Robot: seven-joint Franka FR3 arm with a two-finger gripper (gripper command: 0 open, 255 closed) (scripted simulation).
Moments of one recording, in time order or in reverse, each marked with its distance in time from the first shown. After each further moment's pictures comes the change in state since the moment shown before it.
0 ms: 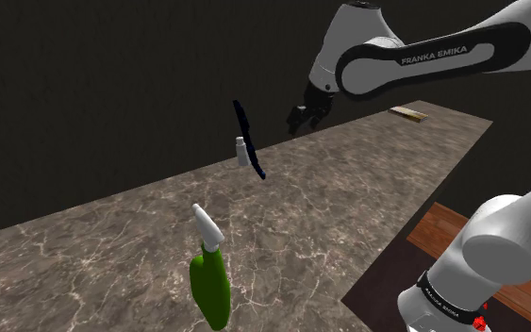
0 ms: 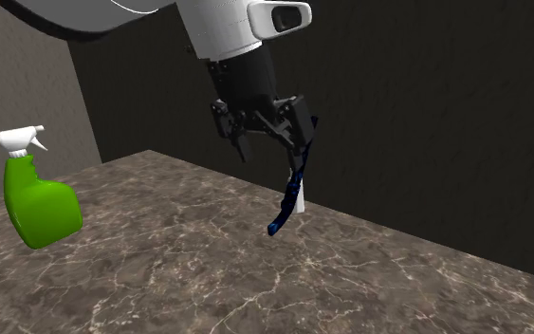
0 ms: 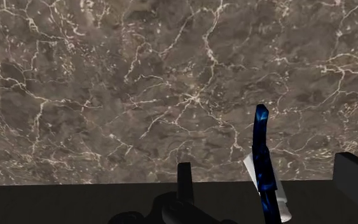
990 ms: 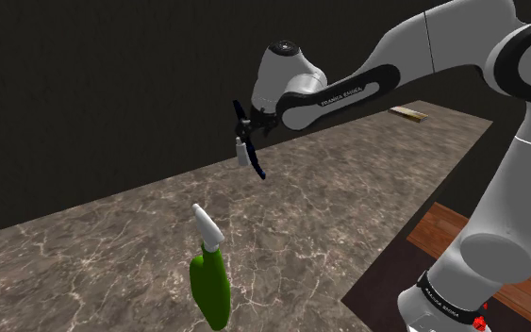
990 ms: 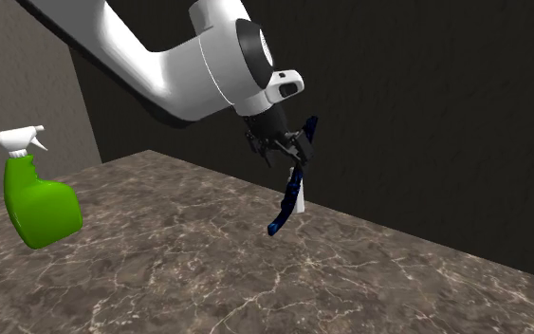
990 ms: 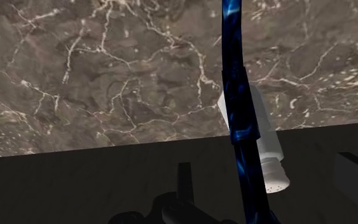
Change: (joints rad) arm -0.027 0.524 0.115 0.330 -0.410 0.212 0.475
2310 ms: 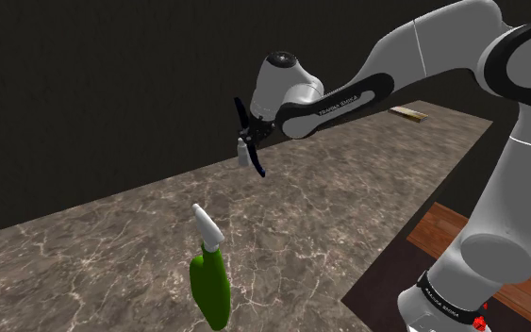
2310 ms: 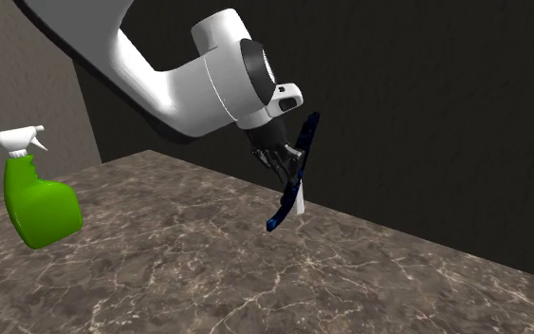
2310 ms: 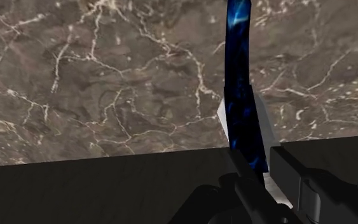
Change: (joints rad) arm 0.007 0.033 -0.010 -0.017 -0.047 0.043 0.047
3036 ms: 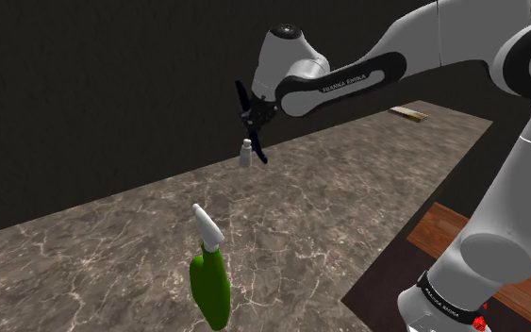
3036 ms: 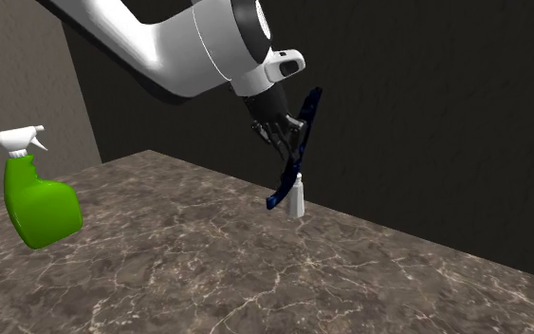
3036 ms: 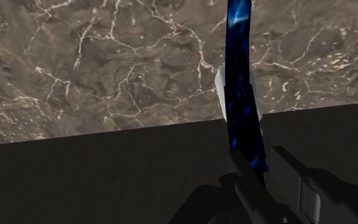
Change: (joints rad) arm -0.009 -0.062 0.020 0.066 0.091 -0.110 -0.092
